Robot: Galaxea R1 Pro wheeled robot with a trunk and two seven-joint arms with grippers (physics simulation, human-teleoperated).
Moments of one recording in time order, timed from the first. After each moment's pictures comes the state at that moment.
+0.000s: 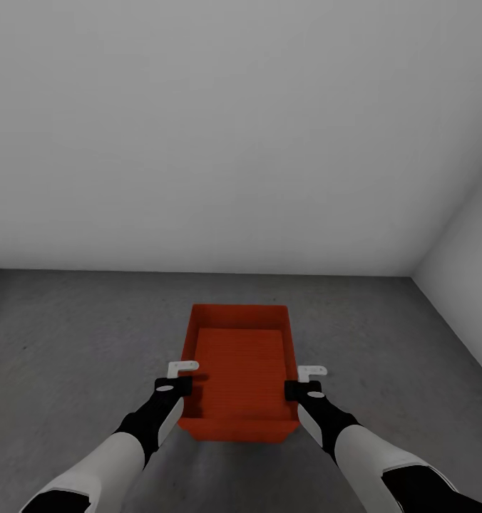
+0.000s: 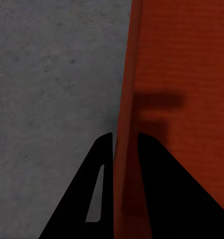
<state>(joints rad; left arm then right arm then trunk) -0.72 -0.11 -0.09 -0.41 0.08 0.17 0.29 -0.80 0.12 0.12 -0.19 -0.09 0.01 -0.19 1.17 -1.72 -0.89</state>
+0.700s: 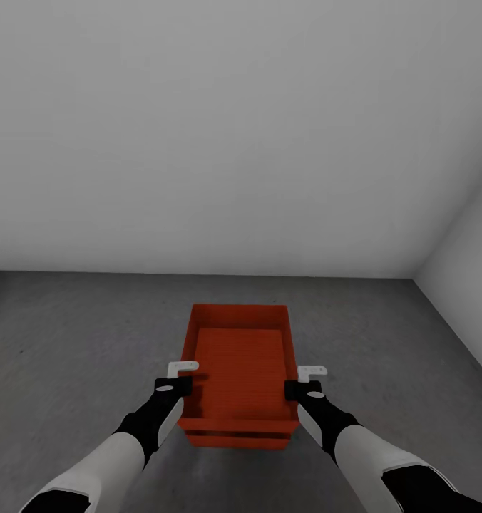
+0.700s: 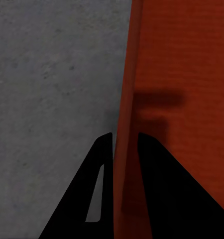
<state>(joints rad) -0.72 -0.11 -0.09 -0.41 0.09 0.17 0.29 -0.80 0.12 0.12 -0.19 -0.09 0.01 -0.19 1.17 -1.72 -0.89</state>
